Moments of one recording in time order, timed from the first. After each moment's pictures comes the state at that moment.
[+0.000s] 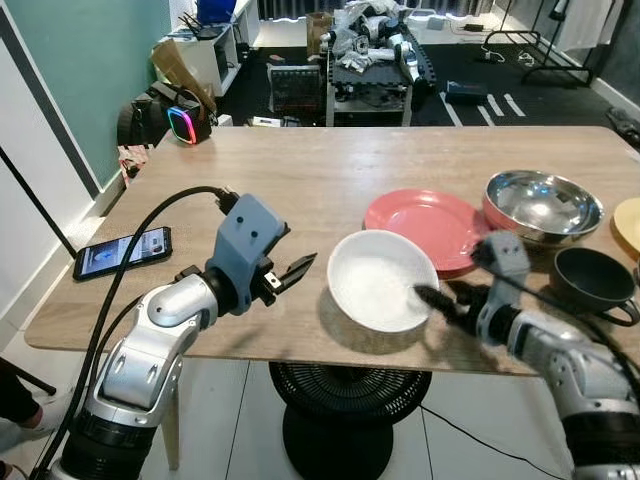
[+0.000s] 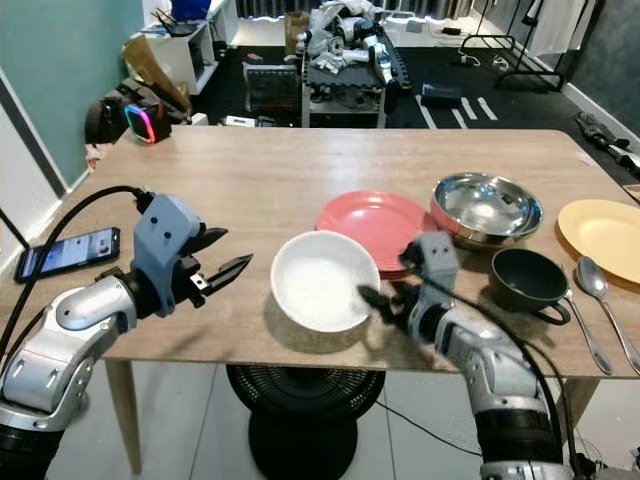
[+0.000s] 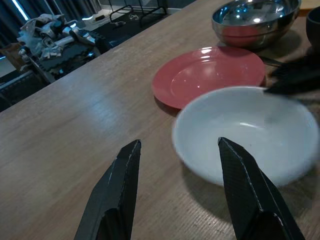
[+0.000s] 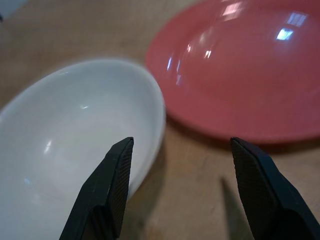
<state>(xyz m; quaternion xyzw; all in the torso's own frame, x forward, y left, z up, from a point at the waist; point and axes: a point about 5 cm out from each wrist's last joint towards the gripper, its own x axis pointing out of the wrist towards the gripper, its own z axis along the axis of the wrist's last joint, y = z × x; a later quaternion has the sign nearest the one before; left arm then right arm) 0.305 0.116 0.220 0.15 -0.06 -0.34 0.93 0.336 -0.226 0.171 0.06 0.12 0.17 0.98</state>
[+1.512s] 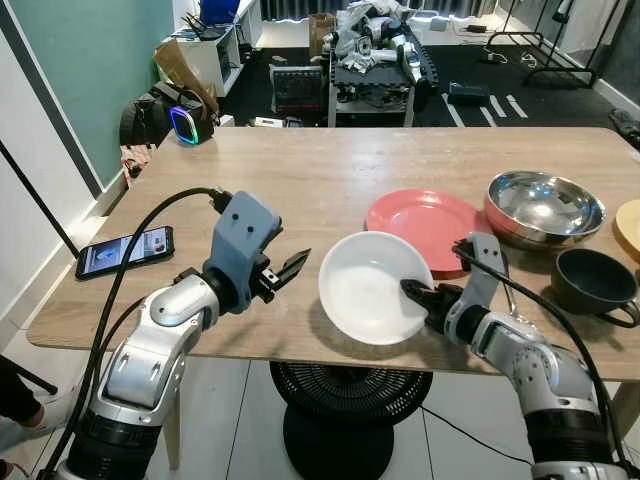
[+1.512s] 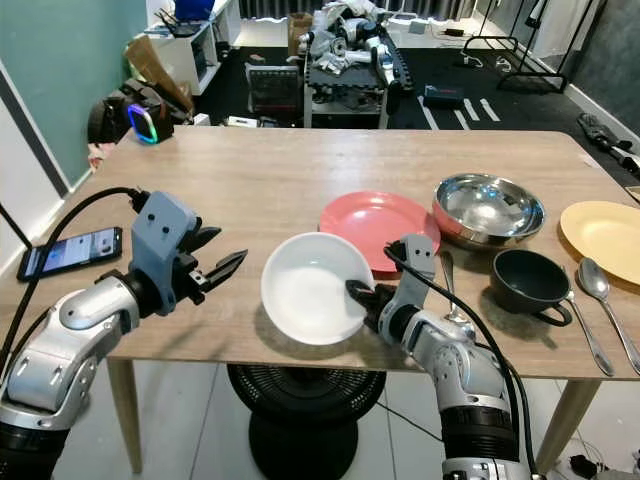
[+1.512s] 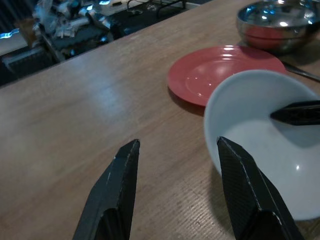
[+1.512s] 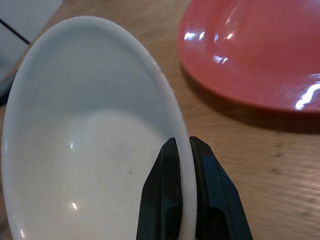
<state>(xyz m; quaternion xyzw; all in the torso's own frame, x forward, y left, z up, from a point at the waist) 0.311 0.121 0.215 0.10 -0.04 -0.29 0.95 0.334 -0.189 0.146 0.15 0.14 0.17 0.96</state>
